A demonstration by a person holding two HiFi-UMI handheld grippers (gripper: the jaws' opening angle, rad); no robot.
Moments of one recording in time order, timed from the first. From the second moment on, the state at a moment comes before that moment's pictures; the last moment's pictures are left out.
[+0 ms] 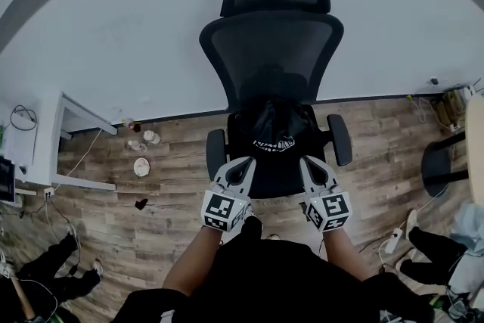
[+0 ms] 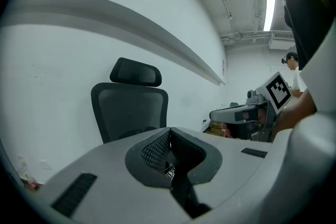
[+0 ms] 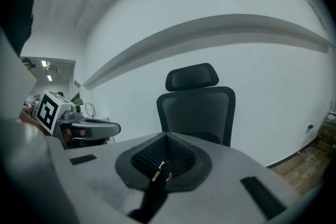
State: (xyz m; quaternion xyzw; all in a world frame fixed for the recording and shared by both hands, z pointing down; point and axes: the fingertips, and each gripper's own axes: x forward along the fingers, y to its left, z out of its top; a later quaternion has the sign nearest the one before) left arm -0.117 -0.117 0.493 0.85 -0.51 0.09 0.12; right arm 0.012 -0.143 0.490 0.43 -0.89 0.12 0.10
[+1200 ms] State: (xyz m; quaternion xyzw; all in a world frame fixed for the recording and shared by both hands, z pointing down) left arm -0.126 -0.250 0.619 0.79 -0.54 0.21 0.18; right arm 0.018 -0.275 0.644 0.31 -0.90 0.19 0.24
